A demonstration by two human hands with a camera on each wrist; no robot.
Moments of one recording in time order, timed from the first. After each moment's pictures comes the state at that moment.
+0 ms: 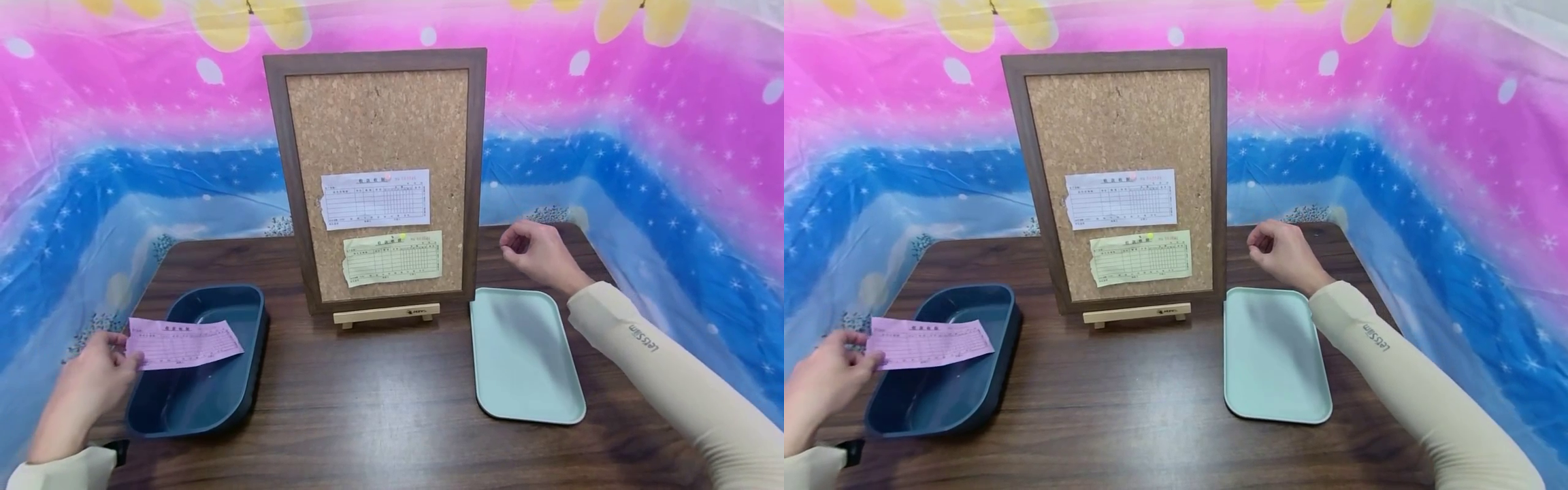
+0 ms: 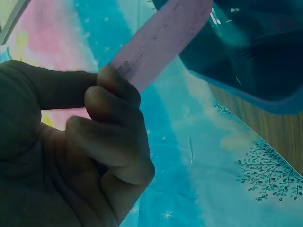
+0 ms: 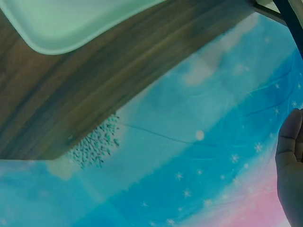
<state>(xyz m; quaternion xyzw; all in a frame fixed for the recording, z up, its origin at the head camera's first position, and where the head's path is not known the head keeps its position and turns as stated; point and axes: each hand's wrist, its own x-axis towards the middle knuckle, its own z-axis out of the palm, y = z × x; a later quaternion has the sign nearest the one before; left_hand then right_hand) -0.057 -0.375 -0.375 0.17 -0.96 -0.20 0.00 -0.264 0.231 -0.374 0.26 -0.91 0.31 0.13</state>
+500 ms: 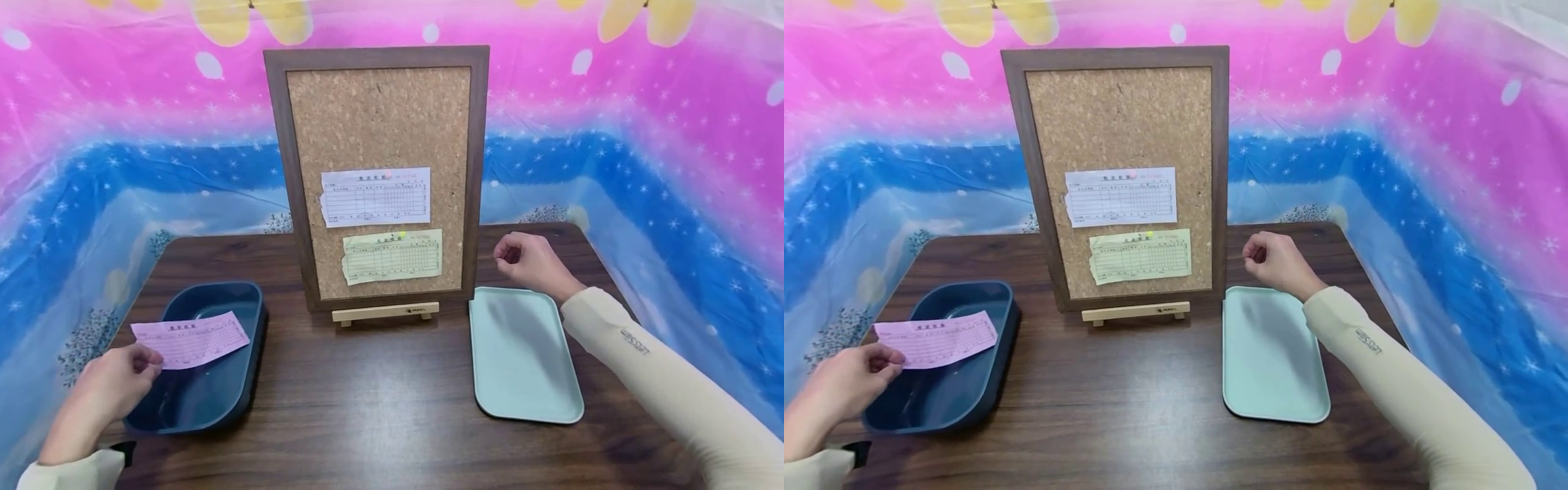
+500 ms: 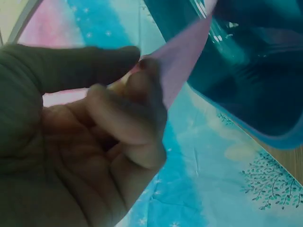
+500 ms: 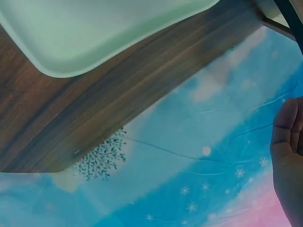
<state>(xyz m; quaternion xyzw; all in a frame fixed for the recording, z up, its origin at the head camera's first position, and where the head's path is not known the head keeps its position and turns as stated) -0.061 -0.364 -0.379 0.11 -0.97 -0.17 -0.11 -0.265 0.227 -0.392 0.25 -0.92 0.30 0.06</state>
